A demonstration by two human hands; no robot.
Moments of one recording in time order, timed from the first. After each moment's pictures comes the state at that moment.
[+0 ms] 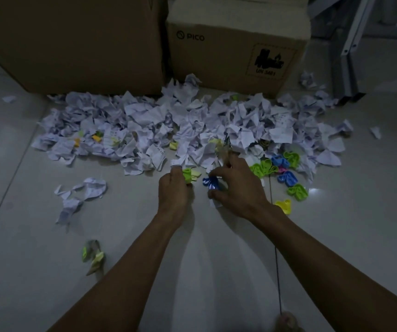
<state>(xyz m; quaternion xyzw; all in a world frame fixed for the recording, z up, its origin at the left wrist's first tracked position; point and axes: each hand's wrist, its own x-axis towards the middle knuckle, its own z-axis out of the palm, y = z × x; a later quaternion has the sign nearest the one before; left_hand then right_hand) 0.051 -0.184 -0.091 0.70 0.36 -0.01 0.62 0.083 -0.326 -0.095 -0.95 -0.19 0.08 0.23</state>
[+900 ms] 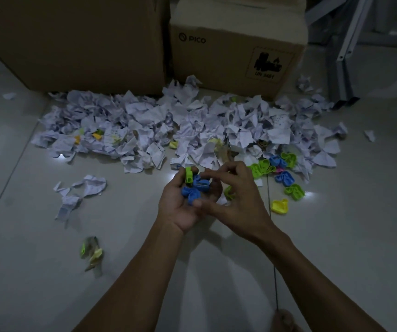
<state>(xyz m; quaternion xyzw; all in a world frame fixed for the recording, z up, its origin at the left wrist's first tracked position) 0.040 -0.184 -0.095 0.10 0.32 -0.19 0.92 0.037 -0.326 -0.064 -0.86 -0.15 0.06 0.48</state>
